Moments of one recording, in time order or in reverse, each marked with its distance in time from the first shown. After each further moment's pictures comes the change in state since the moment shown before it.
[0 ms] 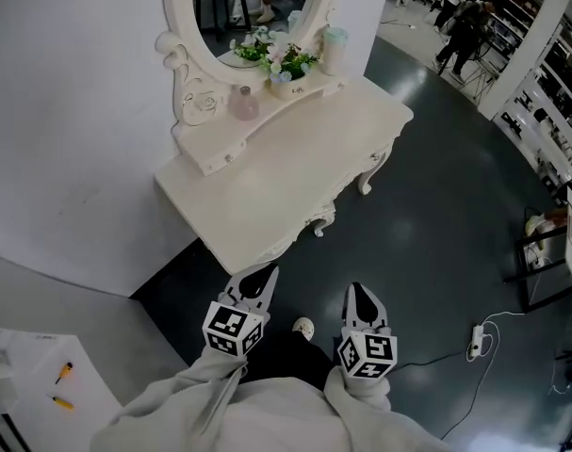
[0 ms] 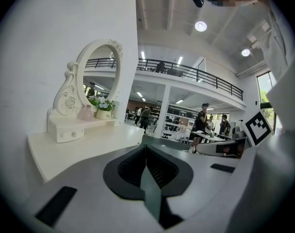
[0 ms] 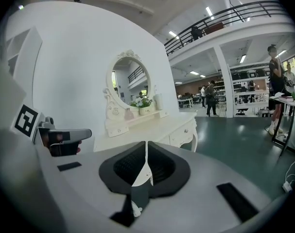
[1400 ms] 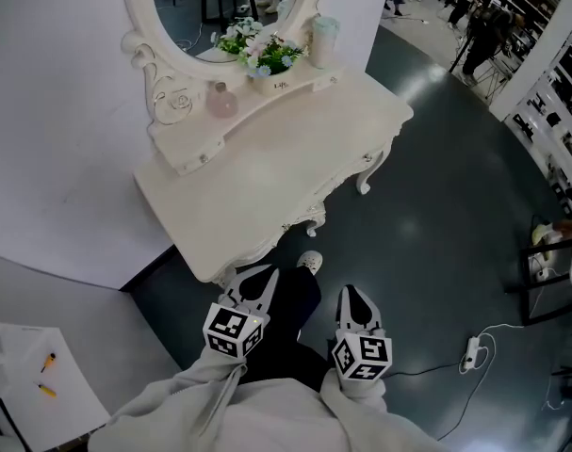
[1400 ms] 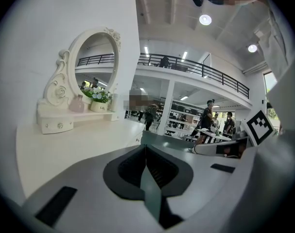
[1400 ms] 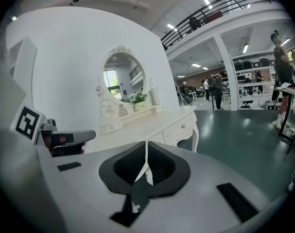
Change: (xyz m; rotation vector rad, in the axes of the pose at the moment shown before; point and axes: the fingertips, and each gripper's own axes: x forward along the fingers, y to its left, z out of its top) left arm 0.086 -0.034 -0.023 -0.020 0.043 0.050; right arm 0.040 -0.080 -0.007 0.036 0.054 0.064
